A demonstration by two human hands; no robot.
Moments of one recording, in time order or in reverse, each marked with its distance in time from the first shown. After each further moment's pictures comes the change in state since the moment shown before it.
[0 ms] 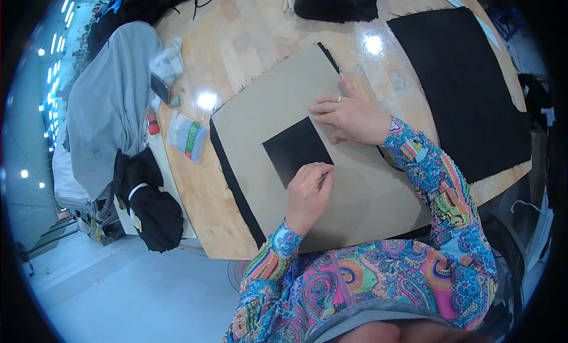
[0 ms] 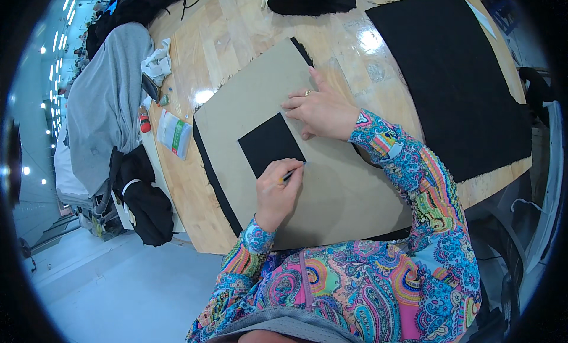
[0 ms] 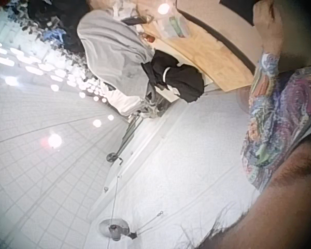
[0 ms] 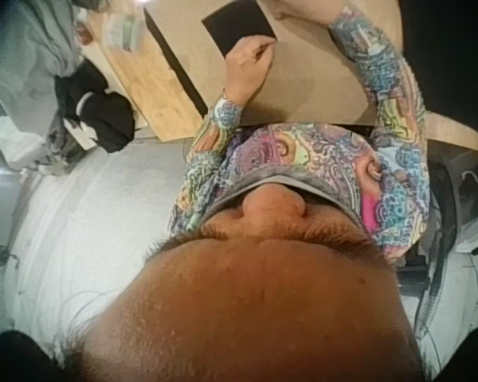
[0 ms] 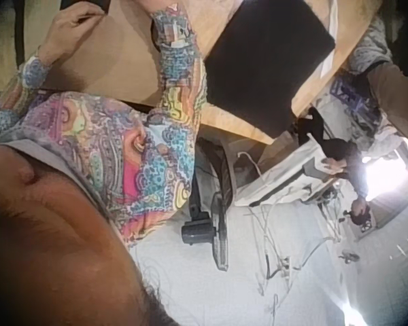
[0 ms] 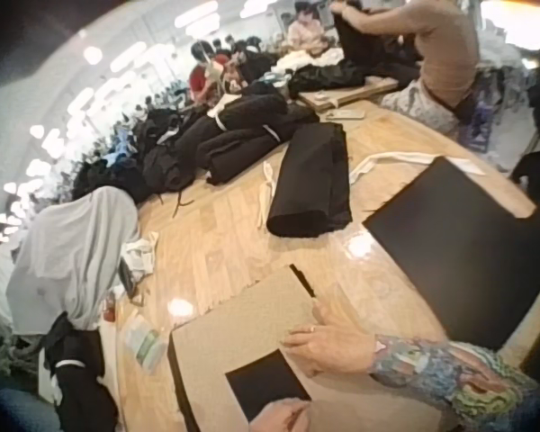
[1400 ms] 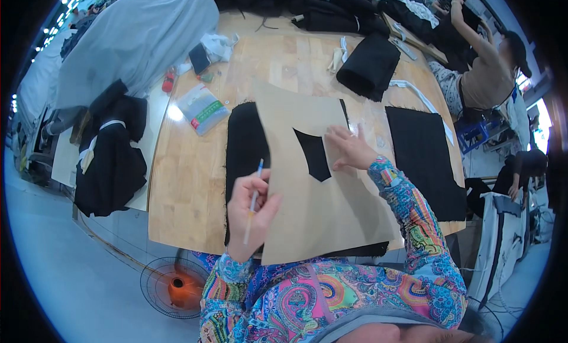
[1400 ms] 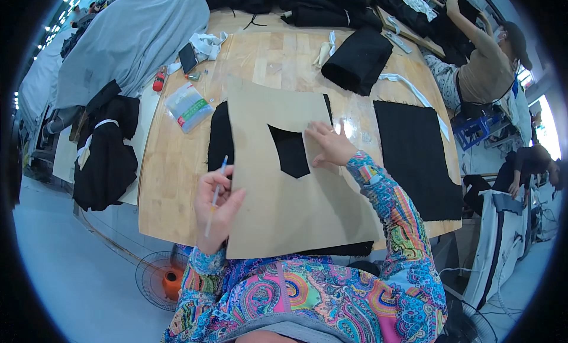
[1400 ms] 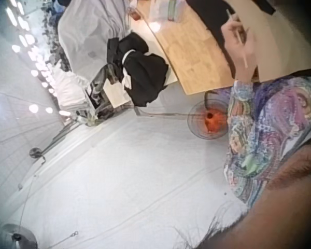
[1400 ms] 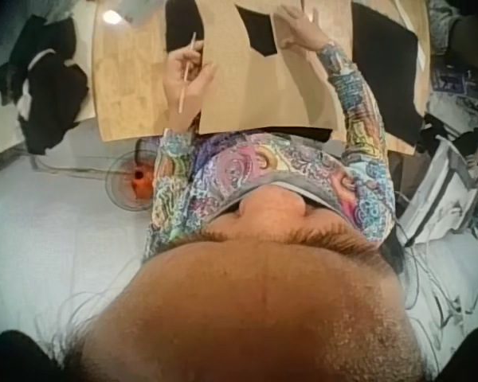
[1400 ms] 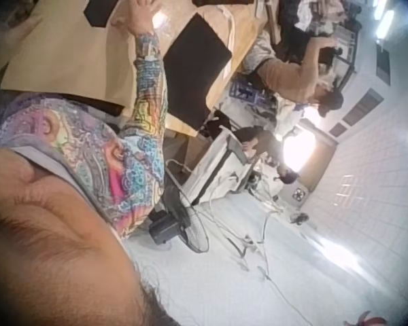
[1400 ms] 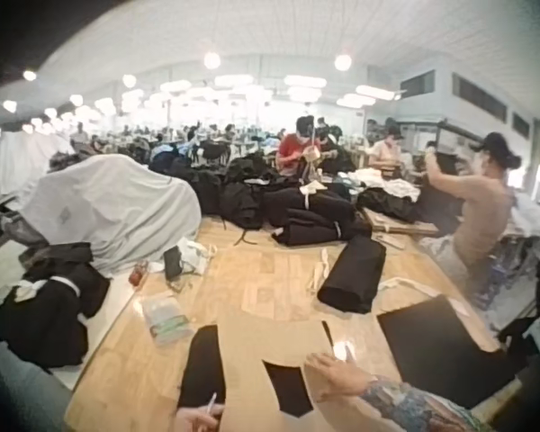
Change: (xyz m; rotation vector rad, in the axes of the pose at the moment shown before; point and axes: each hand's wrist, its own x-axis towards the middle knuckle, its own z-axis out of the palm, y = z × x) left_hand -0.098 0.014 -0.114 -0.985 0.423 -0.160; right_hand 0.003 -0.035 -0.013 -0.260 -0.096 0.162
